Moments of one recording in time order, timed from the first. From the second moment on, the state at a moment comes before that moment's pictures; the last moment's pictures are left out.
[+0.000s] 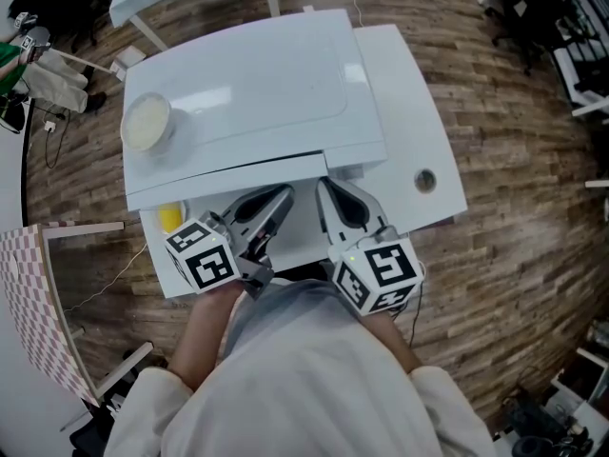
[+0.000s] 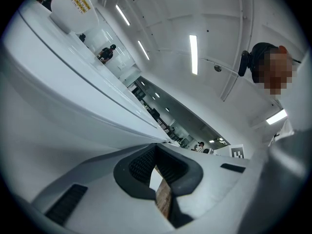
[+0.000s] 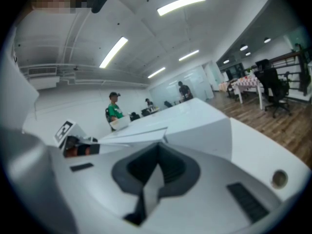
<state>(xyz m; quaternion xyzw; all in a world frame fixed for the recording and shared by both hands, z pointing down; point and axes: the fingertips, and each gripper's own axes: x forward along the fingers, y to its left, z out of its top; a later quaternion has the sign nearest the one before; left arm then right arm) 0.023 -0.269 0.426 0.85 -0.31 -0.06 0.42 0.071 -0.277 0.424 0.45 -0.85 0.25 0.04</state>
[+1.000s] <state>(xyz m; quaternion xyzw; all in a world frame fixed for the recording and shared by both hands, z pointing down) 0.029 -0.251 0.410 0.86 -0.33 -0.07 0.38 0.077 -0.258 0.418 0.44 -0.87 0.23 0.05</state>
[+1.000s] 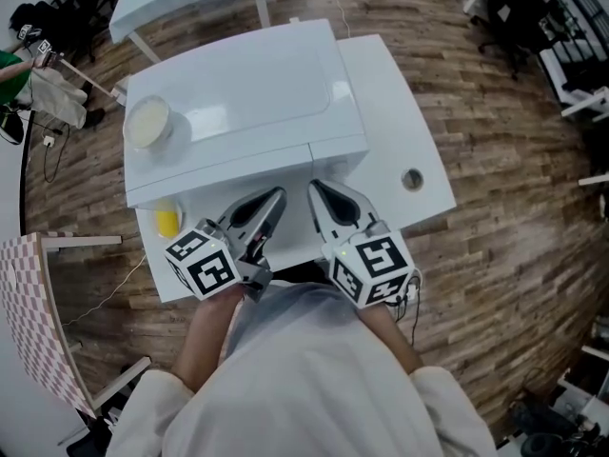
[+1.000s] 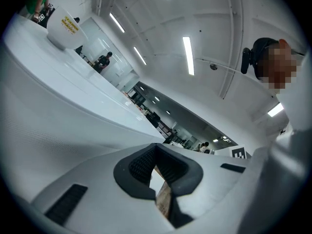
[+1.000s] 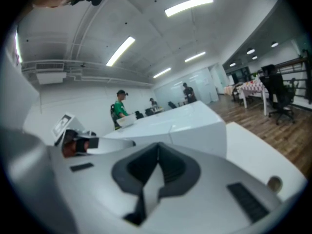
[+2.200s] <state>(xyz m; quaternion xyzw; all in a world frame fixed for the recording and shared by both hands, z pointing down) 0.059 -0.207 0.384 0.88 -0.33 -0.04 0.33 0.133 -0.196 0.378 0.37 -0.90 0.20 0.06</state>
